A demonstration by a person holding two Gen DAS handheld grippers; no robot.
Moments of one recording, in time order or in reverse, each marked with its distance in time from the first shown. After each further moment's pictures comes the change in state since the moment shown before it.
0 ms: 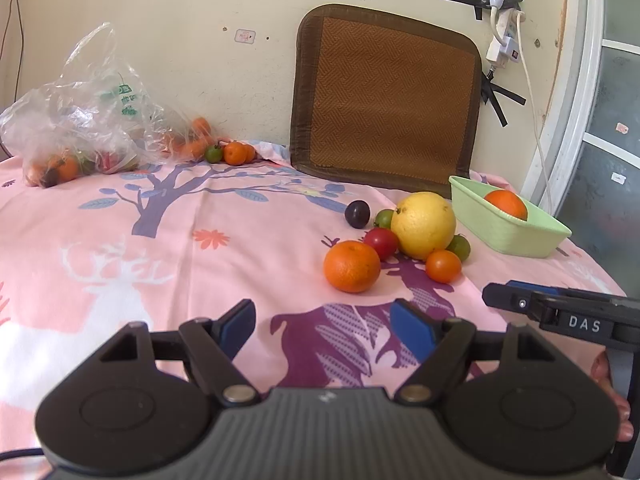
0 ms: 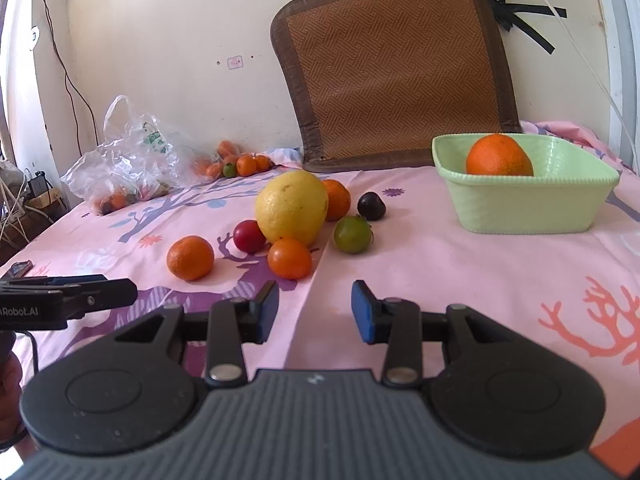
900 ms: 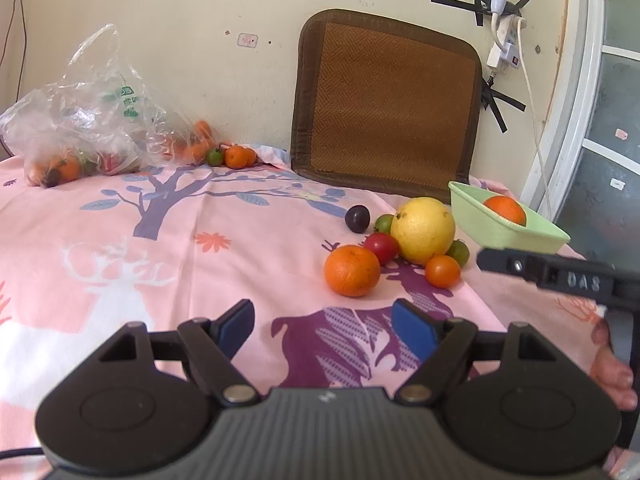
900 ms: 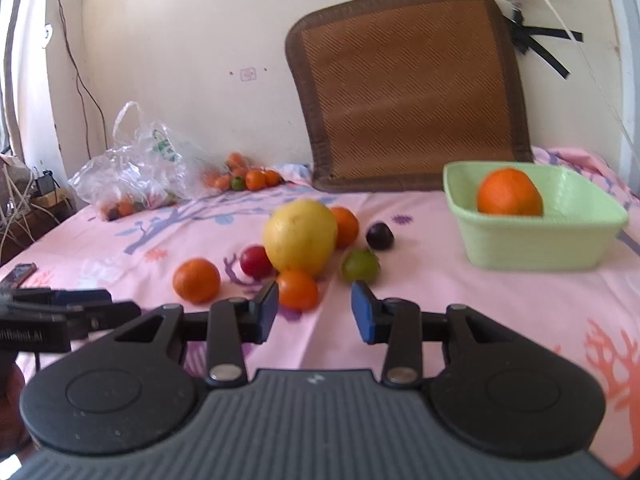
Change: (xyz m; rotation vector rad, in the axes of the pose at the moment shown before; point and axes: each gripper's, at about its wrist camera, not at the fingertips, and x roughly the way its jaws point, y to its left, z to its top) left arm -0.003 0.002 0.000 -0.013 -0.018 -0.003; right arm 0.008 0.005 0.027 -0.051 -0.033 0.040
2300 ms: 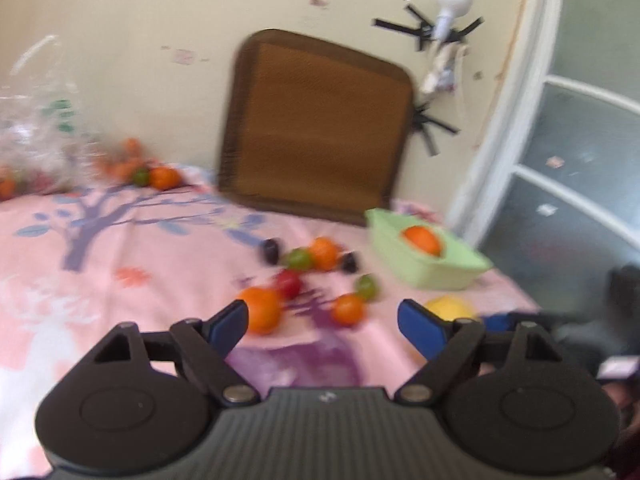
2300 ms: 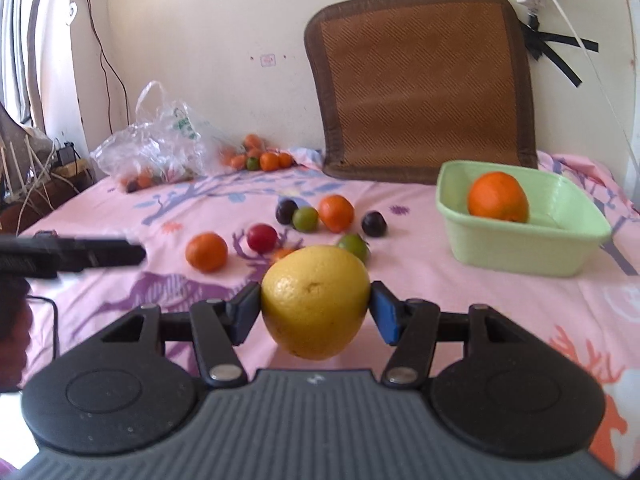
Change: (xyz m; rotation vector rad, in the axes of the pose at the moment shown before) left arm -0.012 -0.027 0.034 -0.024 -0.022 -0.274; right arm -0.035 -0.011 -0.013 -0.079 0.091 0.016
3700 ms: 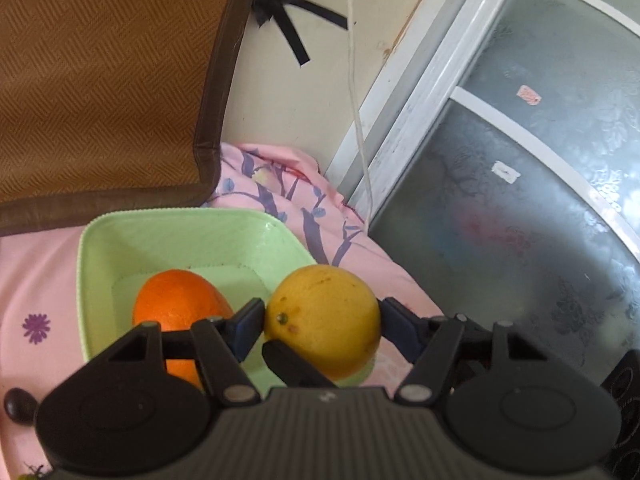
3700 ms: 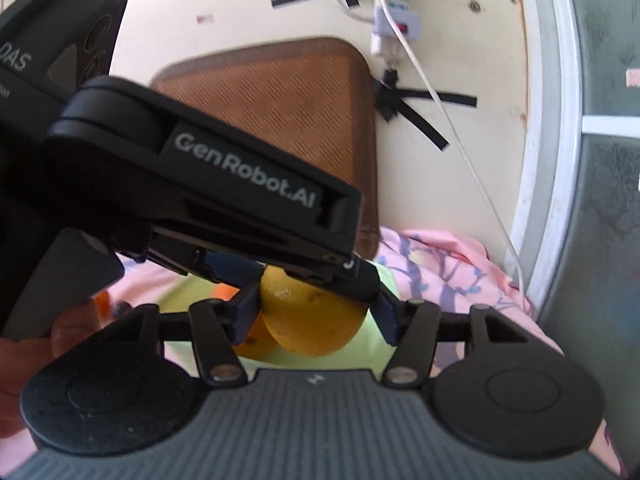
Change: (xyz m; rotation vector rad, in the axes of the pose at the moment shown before) left arm 0.292 -0.157 0.074 0.042 0.307 -0.216; right arm 0.029 -0.149 0.038 -0.029 -0.210 -0.308
